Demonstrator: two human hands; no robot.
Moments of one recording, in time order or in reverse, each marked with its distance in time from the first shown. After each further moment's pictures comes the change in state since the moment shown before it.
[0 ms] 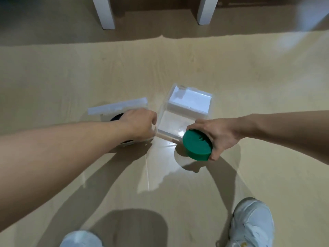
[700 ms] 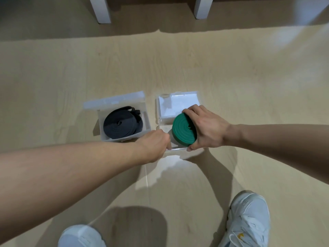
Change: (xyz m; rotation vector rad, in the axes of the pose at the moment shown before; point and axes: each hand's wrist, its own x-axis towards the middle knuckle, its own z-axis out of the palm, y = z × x) left_hand -0.021 0.047 0.060 -0.132 -0.124 0.216; right_hand 0.010 -0.013 0.032 -0.210 0.440 0.103
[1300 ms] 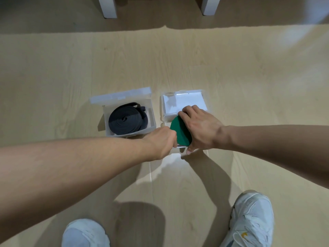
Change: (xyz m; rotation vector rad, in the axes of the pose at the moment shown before) left_hand -0.007 0.007 -0.006 -0.057 0.008 0.010; right_hand 0.020 -0.038 0.002 -0.263 -0.064 -0.020
